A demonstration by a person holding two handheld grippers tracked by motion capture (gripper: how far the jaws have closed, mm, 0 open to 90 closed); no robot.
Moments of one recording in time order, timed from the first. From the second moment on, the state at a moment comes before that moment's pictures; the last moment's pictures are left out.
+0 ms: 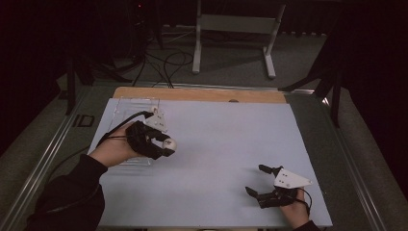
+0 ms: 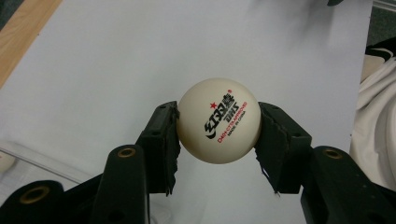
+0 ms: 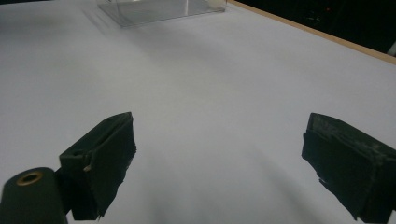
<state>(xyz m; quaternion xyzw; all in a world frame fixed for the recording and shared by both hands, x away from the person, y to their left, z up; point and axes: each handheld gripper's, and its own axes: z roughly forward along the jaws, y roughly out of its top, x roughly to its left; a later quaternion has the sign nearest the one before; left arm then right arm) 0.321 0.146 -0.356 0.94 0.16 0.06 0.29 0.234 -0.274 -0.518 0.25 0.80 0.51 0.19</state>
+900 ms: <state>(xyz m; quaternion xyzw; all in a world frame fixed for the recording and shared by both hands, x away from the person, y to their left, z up) 0.333 0.184 -0.341 0.92 0.22 0.10 0.31 0.234 -0.274 -0.519 0.25 0.80 0.51 0.19</state>
